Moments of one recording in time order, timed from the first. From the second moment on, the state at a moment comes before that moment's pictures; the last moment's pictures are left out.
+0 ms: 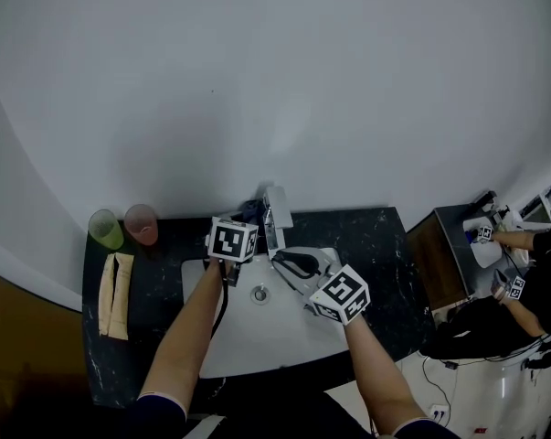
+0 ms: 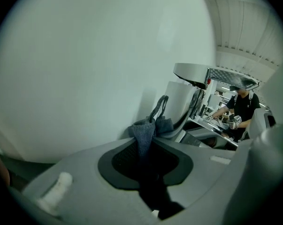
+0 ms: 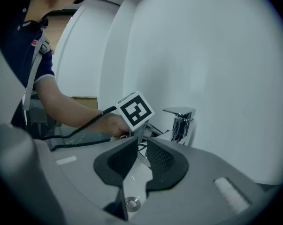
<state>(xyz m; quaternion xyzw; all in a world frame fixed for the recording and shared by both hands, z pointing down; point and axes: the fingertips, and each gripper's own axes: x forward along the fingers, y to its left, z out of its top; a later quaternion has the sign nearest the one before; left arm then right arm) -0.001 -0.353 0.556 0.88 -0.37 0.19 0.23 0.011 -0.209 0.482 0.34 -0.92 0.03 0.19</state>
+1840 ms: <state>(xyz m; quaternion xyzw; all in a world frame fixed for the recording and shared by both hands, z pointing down) -0.038 -0.187 0.435 0.88 -0.44 0.07 0.15 0.038 -0.182 0.407 0.36 -0.93 0.04 0.04</state>
